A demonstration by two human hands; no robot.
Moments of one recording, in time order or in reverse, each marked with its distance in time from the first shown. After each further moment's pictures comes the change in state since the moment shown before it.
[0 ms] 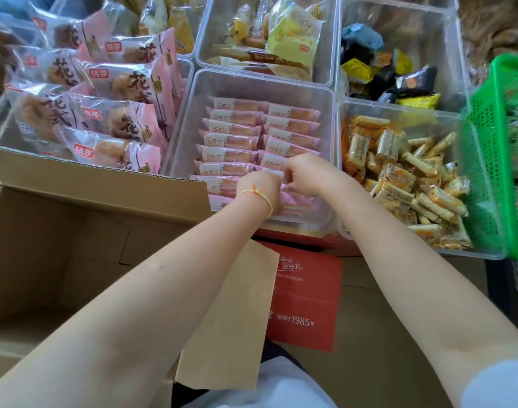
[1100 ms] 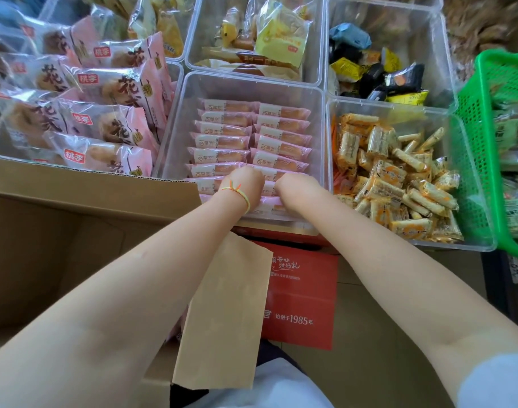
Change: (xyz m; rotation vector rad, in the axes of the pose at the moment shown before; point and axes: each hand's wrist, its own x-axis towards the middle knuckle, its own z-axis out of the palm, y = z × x) left_hand 0.025 -0.016 0.003 0.209 -0.168 0.054; right_hand -0.007 -0.020 0.024 -0.221 -0.172 0.065
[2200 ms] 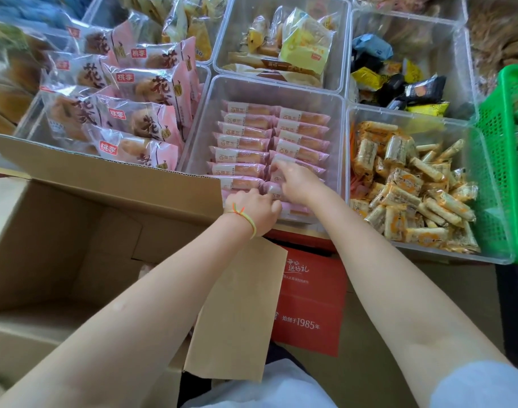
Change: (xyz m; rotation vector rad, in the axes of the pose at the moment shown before) left_hand -0.060 -0.003 0.035 -0.128 0.202 -0.008; right_hand 0.021 -0.007 0.006 0.516 0.288 -0.070
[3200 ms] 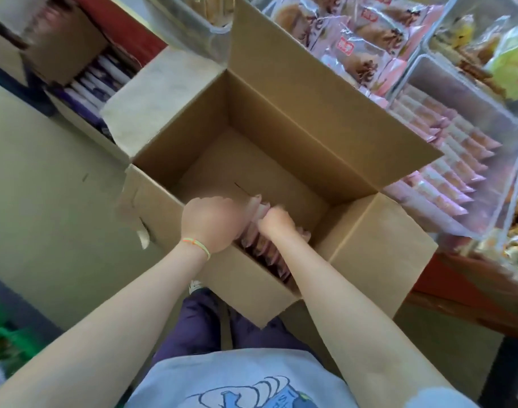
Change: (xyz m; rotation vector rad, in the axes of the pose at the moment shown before) left_hand -0.243 -0.212 0.195 -0.358 0.529 -0.525; right_hand -0.064 -0.251 0.256 -0.006 -0.335 0.352
